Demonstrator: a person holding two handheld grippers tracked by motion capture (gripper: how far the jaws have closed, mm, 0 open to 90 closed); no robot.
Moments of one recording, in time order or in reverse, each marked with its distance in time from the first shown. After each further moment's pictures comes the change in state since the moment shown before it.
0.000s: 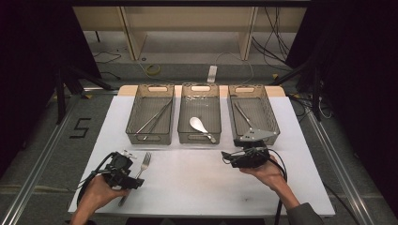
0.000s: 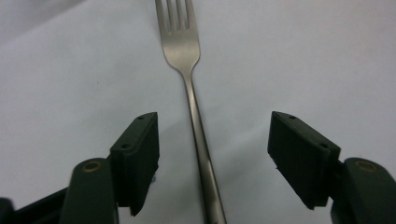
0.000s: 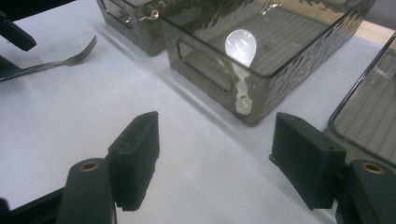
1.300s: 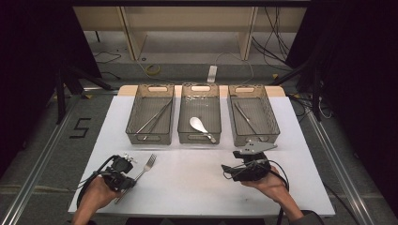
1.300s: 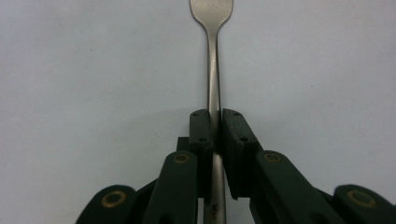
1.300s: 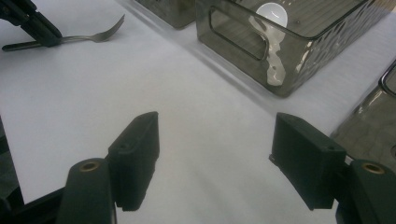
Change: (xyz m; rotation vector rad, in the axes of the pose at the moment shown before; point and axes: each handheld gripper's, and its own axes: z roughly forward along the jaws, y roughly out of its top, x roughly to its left) left arm 0.003 -0.004 0.011 0.089 0.011 0.039; right arm 0.019 -0.020 -0.008 0.040 0.046 -0.023
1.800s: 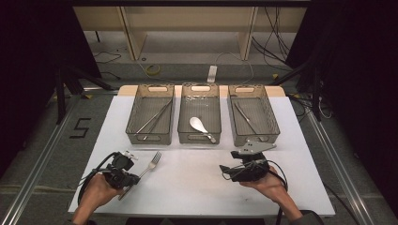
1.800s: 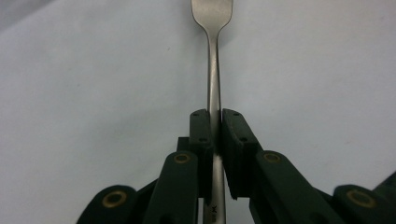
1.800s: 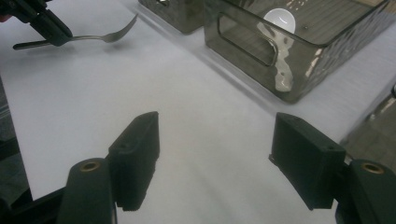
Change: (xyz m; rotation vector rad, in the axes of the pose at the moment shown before) left arm -0.004 0.009 -0.013 -0.081 -0.079 0.032; right arm 0.004 0.003 0.002 -0.012 0.026 -0.006
